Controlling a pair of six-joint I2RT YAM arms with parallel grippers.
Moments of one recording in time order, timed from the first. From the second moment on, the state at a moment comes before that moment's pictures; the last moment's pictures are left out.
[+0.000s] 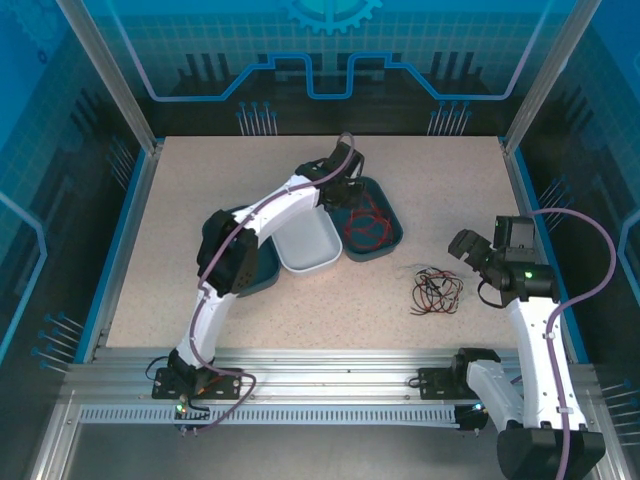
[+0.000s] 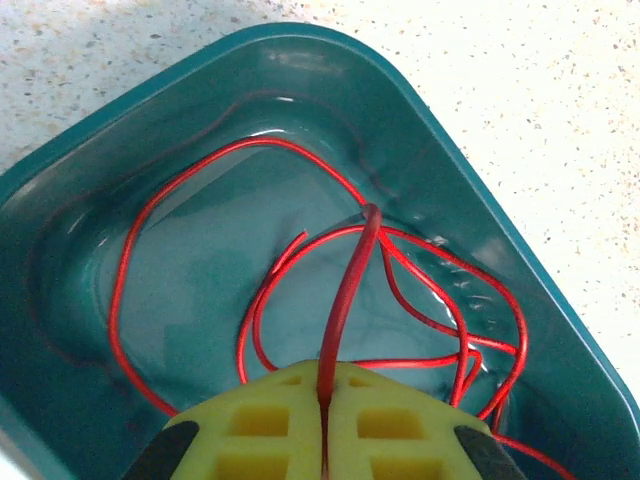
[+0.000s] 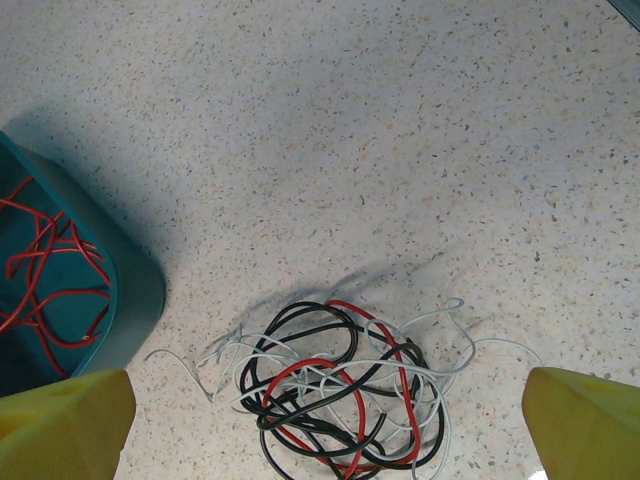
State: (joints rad) left arm -0.61 2.28 2.04 -0.71 0.04 -0.43; right arm -0.10 0.83 0.89 -0.96 0.05 0.54
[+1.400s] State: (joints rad) left arm -0.61 1.47 1.30 -0.43 -0.04 -0.43; right arm 0.09 0.99 0.75 -1.04 0.08 0.60
